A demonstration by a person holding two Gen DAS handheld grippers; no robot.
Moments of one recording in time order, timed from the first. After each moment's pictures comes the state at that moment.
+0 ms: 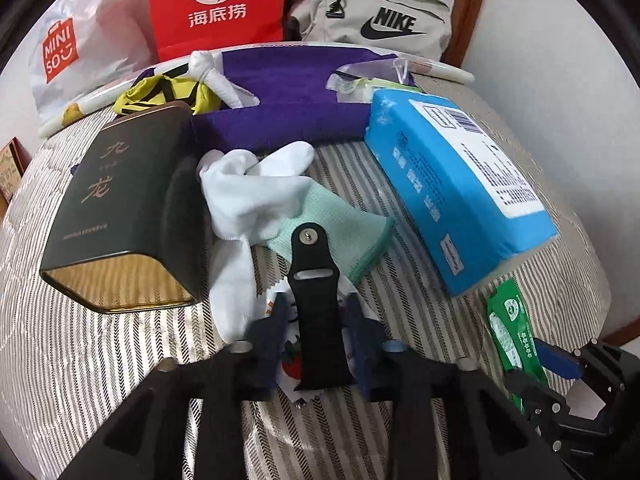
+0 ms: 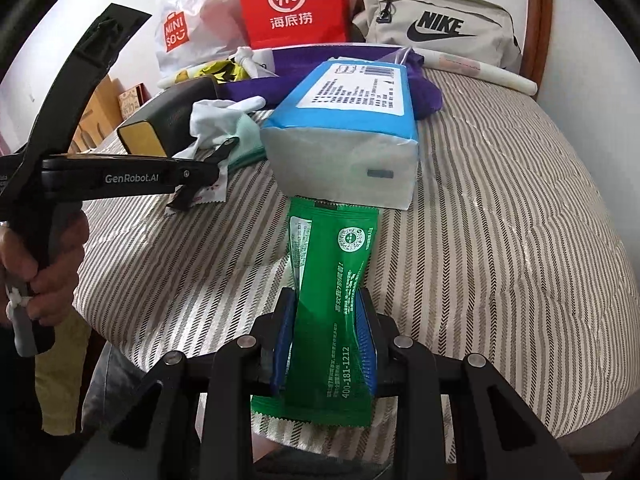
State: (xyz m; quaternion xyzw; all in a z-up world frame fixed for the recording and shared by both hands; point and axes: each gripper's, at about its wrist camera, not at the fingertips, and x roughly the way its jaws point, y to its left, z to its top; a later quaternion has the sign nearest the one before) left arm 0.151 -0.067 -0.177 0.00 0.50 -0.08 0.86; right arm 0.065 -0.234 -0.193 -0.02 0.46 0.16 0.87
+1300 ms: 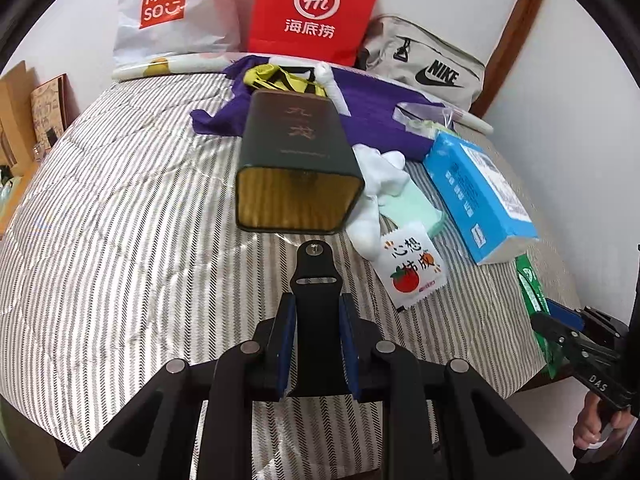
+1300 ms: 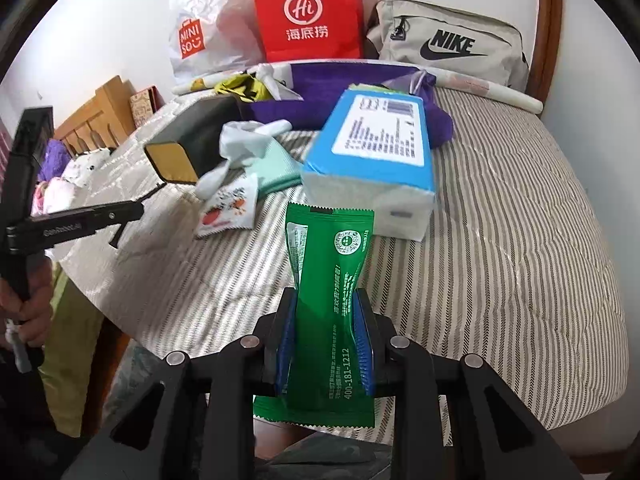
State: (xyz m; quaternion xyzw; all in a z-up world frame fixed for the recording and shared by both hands) left arm 0.080 0.040 -0.152 -0.10 0.47 -0.06 0.87; right arm 0.059 -0.223 -0.153 -0.02 0.46 0.18 0.87
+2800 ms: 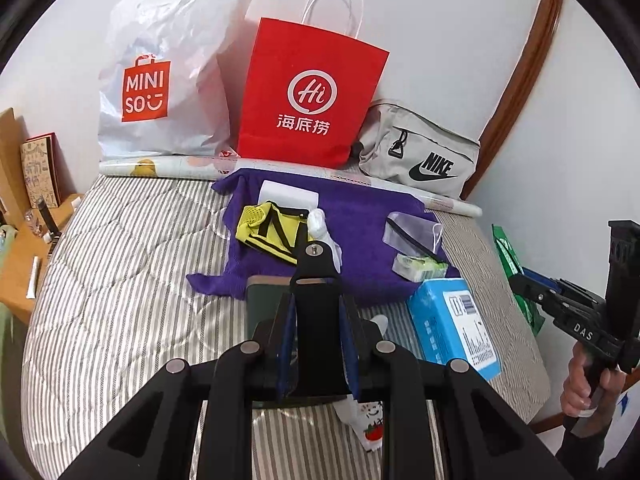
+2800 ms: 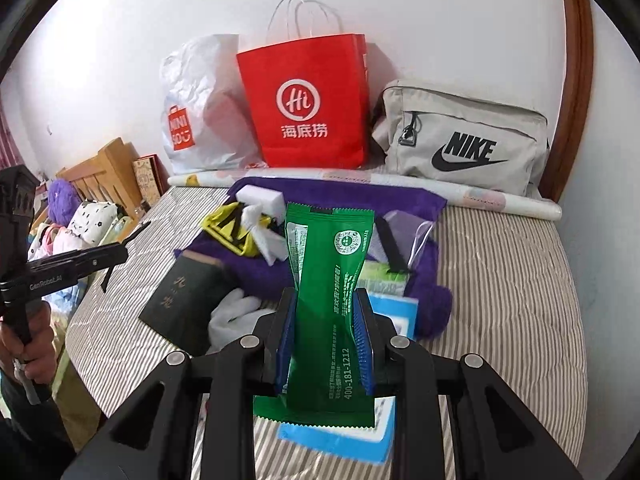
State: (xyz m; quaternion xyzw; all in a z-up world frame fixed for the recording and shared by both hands) left arm 0.184 0.065 -0.050 -0.12 0.41 -0.07 0.90; right arm 0.208 -0.212 -0.050 -0.01 0.40 0.20 0.90
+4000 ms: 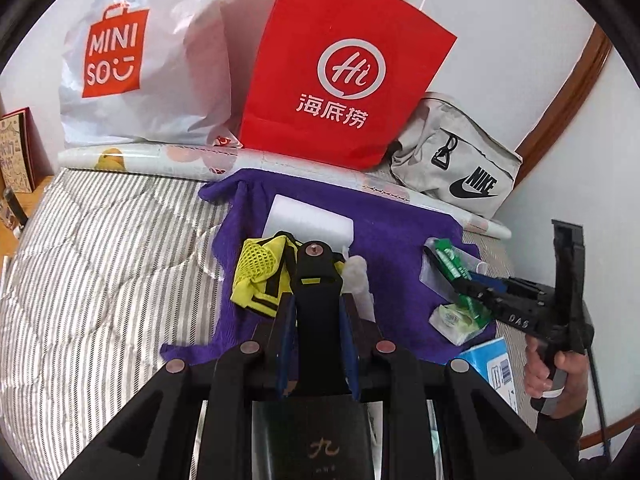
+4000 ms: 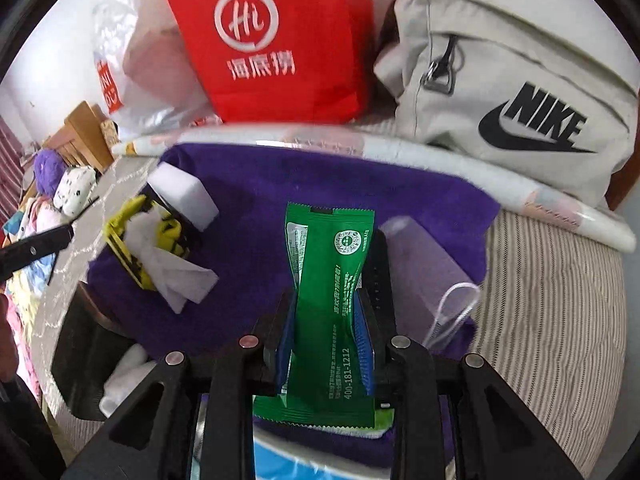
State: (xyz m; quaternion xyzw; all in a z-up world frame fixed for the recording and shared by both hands) left arm 0.301 0.083 -0.096 -0.16 0.45 -0.06 0.87; right arm 0.381 -0.182 -0.146 -0.04 0.50 0.22 0.84
